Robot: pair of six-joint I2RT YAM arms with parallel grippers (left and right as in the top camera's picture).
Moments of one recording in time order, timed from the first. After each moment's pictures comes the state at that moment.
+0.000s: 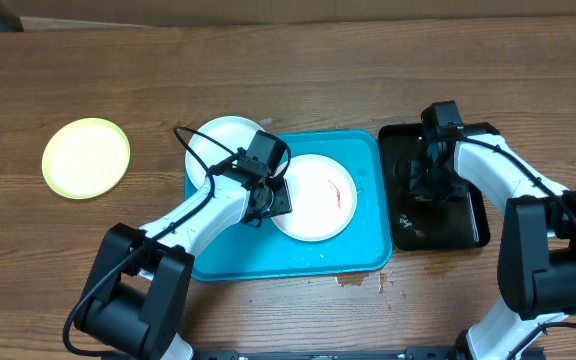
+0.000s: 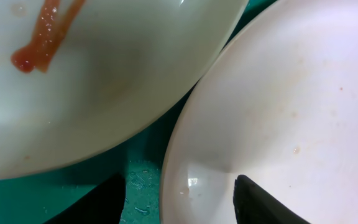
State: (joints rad) left arm -0.45 1.75 1.01 -0.56 0.04 -0.65; right arm 0.11 1.87 1.16 -0.81 0.06 0.23
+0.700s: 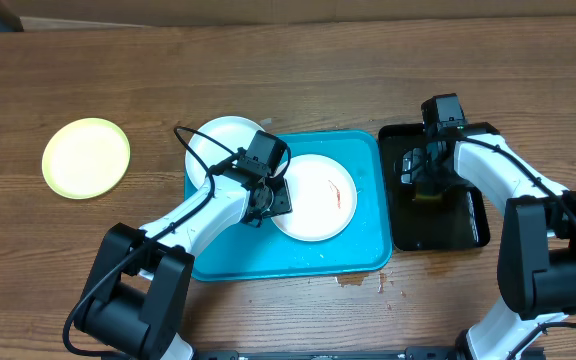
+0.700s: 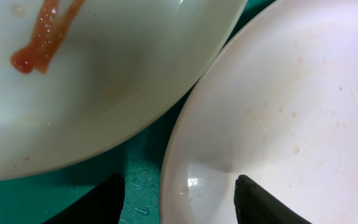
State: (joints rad) left arm -0.45 1.75 1.01 -0.56 0.04 -0.65; right arm 0.11 1.87 1.16 -0.68 0.17 0.22
